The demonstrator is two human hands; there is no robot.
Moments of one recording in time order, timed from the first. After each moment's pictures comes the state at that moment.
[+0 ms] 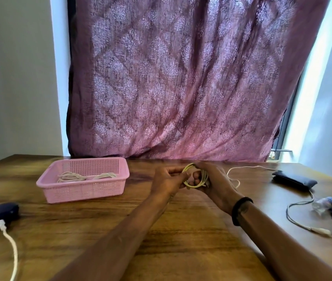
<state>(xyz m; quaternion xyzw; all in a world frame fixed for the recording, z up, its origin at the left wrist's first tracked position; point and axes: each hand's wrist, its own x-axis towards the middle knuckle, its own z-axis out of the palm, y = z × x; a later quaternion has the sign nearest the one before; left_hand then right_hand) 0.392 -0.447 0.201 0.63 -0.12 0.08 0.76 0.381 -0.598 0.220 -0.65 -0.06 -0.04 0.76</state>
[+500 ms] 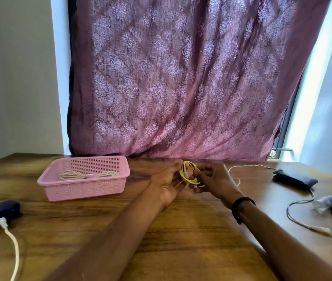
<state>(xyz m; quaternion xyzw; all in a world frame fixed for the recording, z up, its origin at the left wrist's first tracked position) 0.397 -0.443 0.215 0.44 0.01 -0.12 0.89 0.382 -0.606 0.214 -0.79 -0.10 -0.12 0.59</state>
